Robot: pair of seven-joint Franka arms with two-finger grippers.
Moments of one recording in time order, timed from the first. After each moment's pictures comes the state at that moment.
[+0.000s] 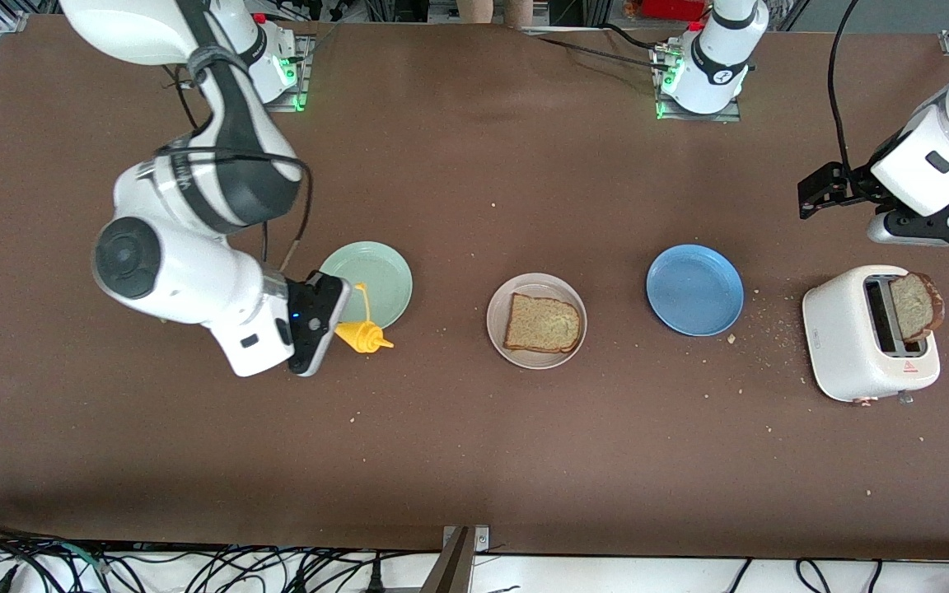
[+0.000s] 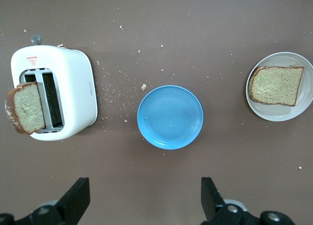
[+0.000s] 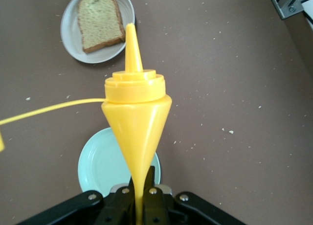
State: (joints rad) left arm 0.08 0.11 -0.21 -1.46 0.06 1.47 -0.07; right arm 0.32 0.65 -0.04 -1.09 0.34 1.69 -0.95
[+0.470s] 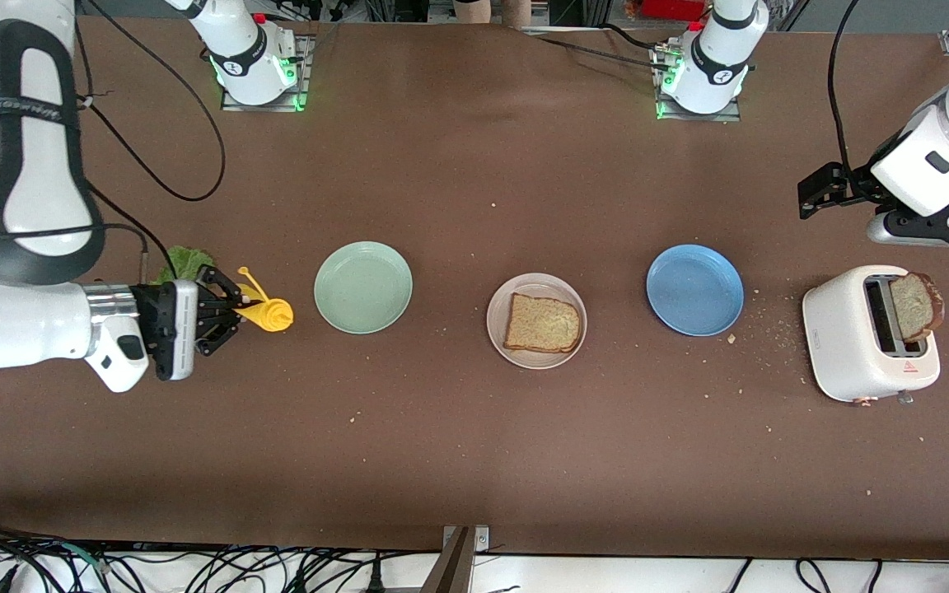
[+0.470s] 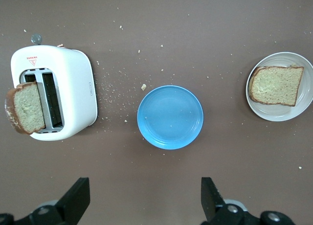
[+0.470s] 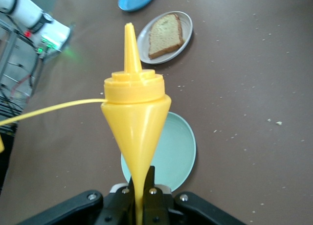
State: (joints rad) left arm 0.08 0.11 -0.21 -1.46 0.06 1.47 -0.07; right arm 0.02 0.63 -0.04 -1.27 0.70 1.48 -1.40
